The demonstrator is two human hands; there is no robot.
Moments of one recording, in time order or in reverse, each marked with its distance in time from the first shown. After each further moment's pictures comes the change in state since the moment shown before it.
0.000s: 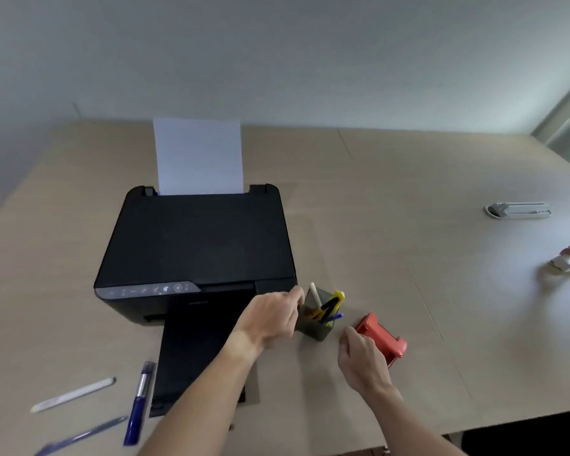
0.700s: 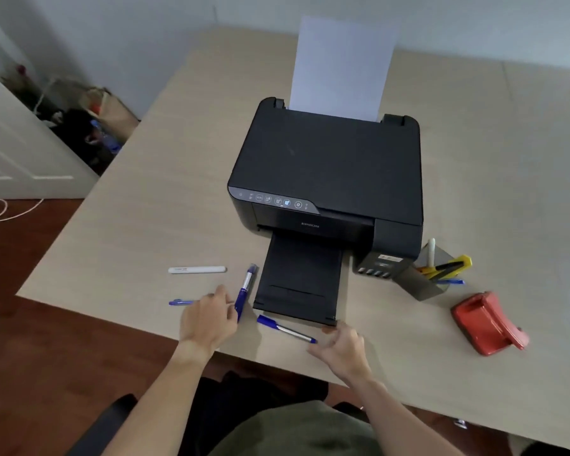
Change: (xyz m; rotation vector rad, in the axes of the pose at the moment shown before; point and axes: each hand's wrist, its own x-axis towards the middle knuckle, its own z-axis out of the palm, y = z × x) left_hand -0.276 -0.115 0.009 0.179 -0.023 -0.932; right_hand -0.087 -0.086 0.148 0.234 -0.534 0.095
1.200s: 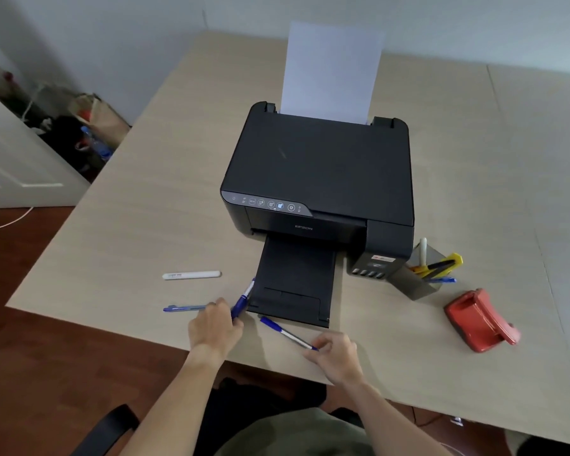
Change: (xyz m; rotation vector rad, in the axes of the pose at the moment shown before) left_hand 0.002 0.022 0.012 -0.045 -0.126 -0.191; right_hand 0.002 0.010 0.013 0.036 -0.008 -0.022
